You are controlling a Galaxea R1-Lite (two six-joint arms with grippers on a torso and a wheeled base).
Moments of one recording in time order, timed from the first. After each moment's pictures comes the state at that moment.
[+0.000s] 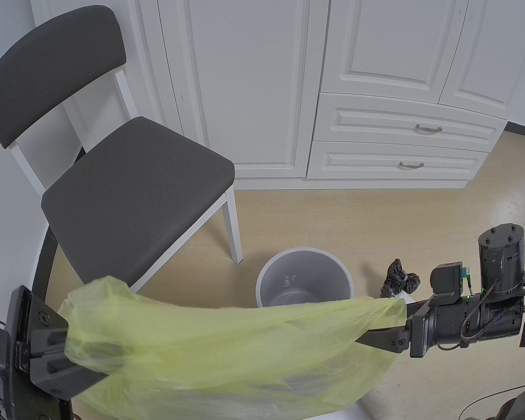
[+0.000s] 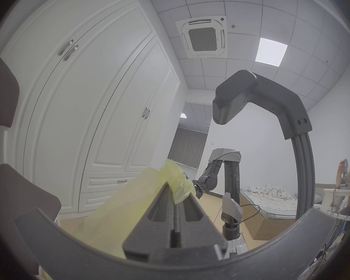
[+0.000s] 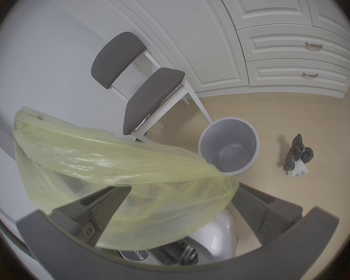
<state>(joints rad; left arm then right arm) -0.91 1.11 -0.10 -1.39 -0.34 -0.07 0.60 1.44 -0.47 -0.43 0.26 0.29</state>
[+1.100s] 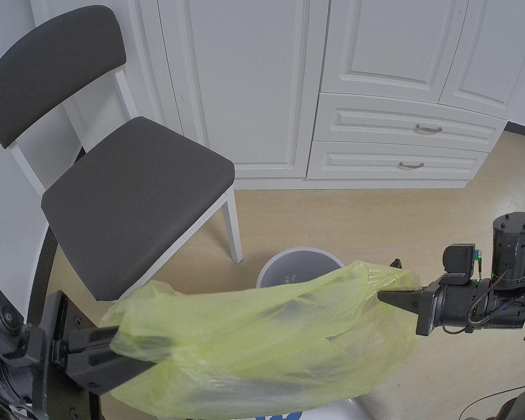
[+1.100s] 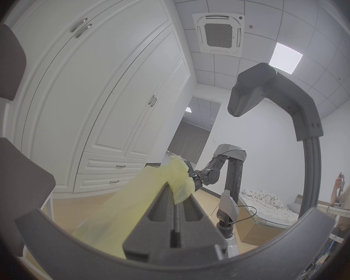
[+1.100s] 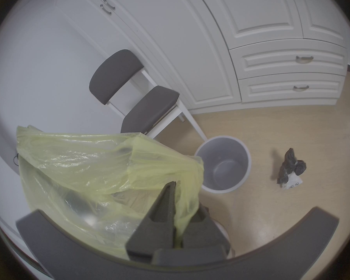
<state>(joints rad) -0.88 1.20 -0.10 -1.41 -0.35 -0.18 0.57 1.41 -0.48 -0.52 0.19 0.30</state>
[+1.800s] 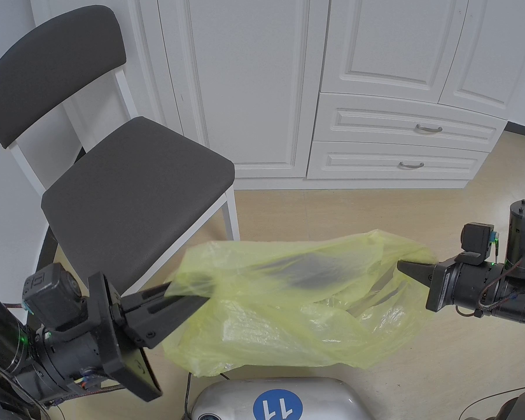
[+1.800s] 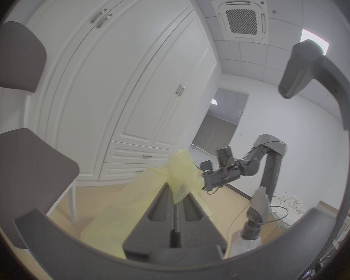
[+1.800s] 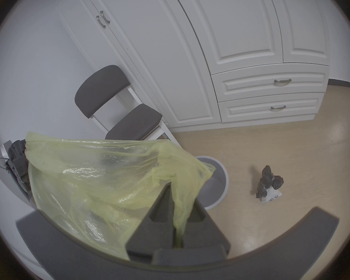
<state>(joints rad) -0.86 1.37 -0.17 -1.39 -0.15 -0.18 0.56 1.36 -0.51 -0.52 0.00 0.29</state>
